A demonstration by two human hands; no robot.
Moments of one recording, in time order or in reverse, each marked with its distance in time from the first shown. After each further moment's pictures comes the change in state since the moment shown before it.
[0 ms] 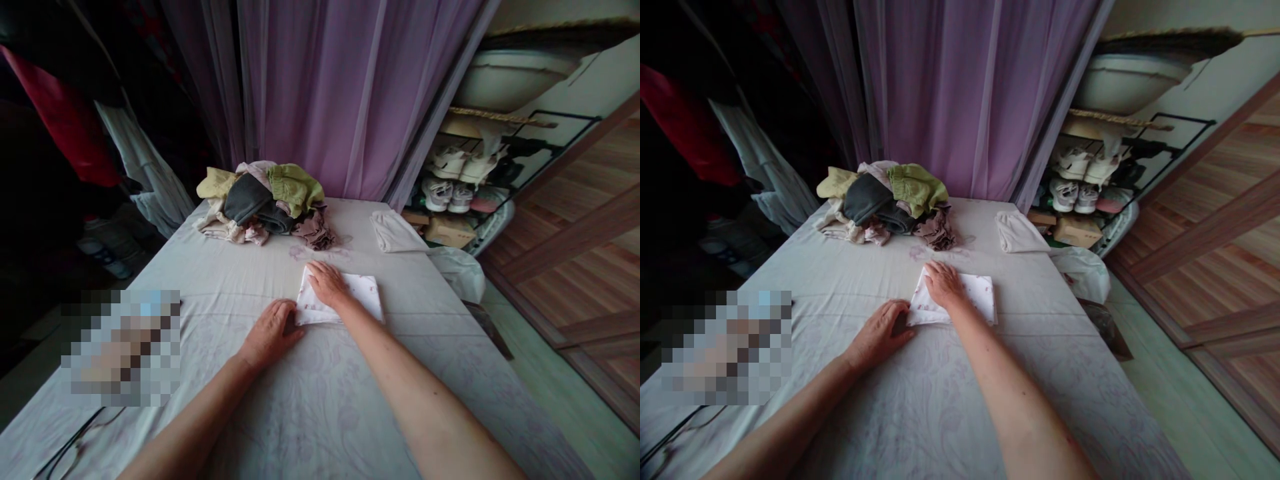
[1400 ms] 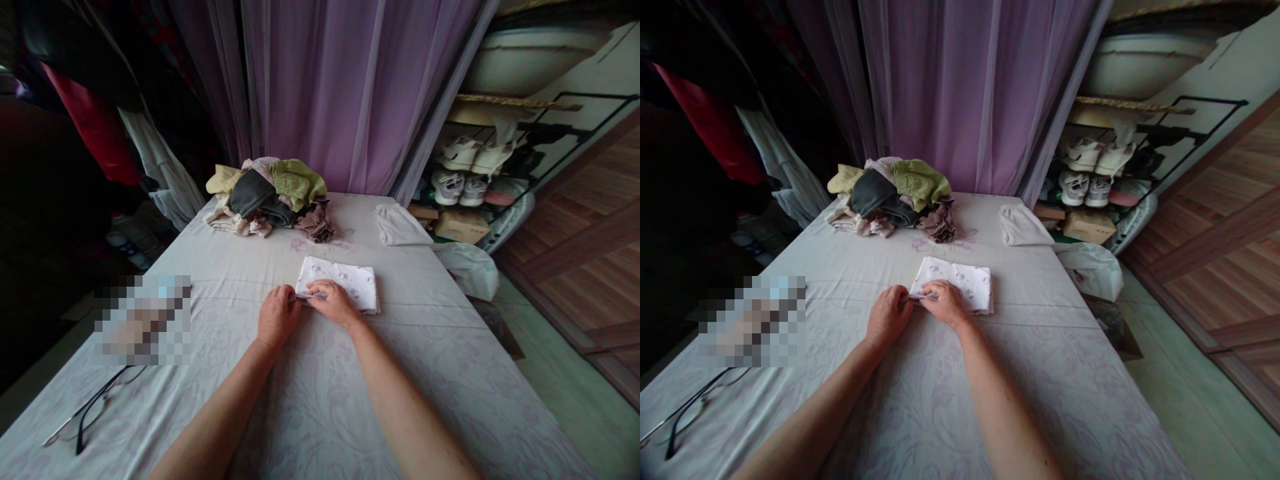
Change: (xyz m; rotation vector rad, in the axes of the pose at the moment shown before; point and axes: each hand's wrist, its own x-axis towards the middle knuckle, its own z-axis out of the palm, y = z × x) left_hand 0.015 0.038 0.015 0.148 0.208 -0.385; right_hand -0.067 -0.006 0.003 0.587 0.155 -0.078
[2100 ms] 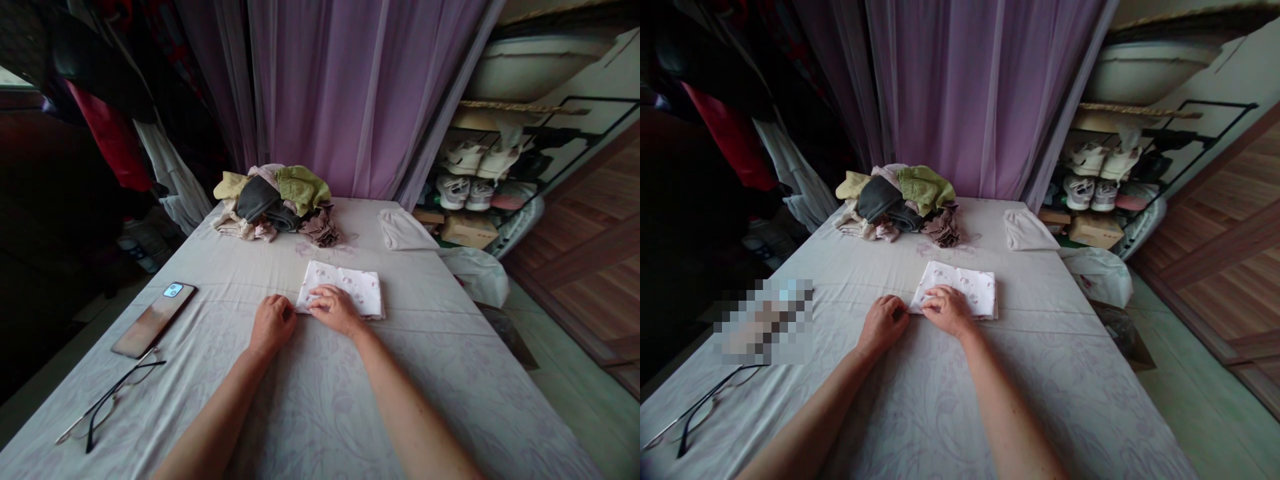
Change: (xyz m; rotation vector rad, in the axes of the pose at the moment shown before) left_hand -0.006 -0.014 -0.020 0.000 -0.066 0.074; right_hand -0.007 0.000 -0.003 -0.215 -0.104 -0.143
